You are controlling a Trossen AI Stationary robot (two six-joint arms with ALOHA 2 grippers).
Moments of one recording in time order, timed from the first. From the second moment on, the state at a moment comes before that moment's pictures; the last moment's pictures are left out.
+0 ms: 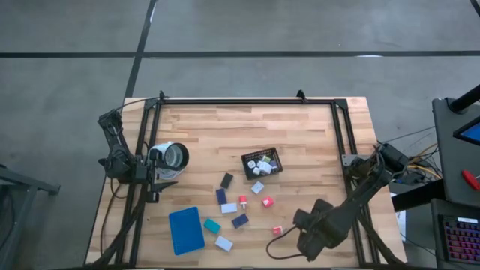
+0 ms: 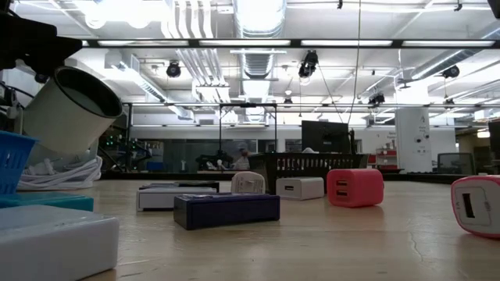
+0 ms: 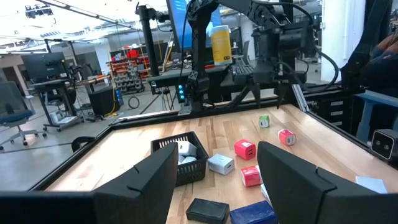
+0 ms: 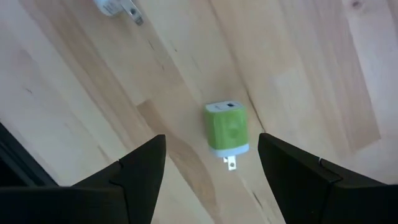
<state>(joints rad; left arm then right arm) -1.04 0.00 0.01 0.09 -1.04 0.23 0.82 1.79 1.30 -1.09 0.07 1.35</state>
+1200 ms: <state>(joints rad) -1.04 0.00 0.01 0.09 -1.04 0.23 0.82 1.74 1.00 -0.74 0.05 1.33</state>
